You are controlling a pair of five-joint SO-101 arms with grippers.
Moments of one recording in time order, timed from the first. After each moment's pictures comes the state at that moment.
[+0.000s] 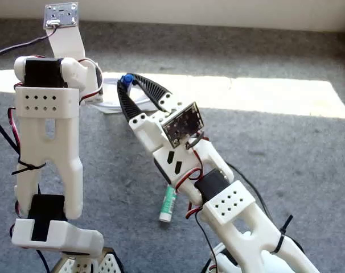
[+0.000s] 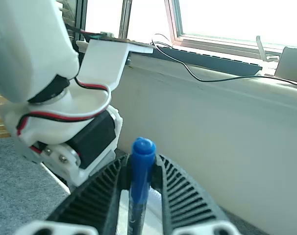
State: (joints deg) left arm -4.5 0.7 -25.4 98.9 16.0; right arm -39.1 -43.5 51.7 -10.5 10.6
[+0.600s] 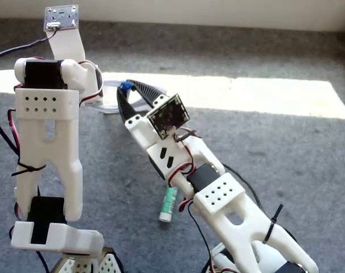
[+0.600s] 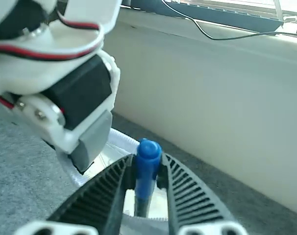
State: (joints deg) left arm -4.5 0.2 -23.6 98.9 16.0; right arm -39.1 -36.0 51.7 -10.5 10.6
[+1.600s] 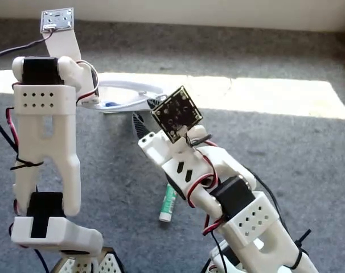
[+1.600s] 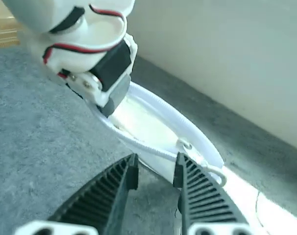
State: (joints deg) left arm -8.0 1.1 -23.3 98.9 16.0; right arm -40.2 -51.9 38.0 37.5 10.2
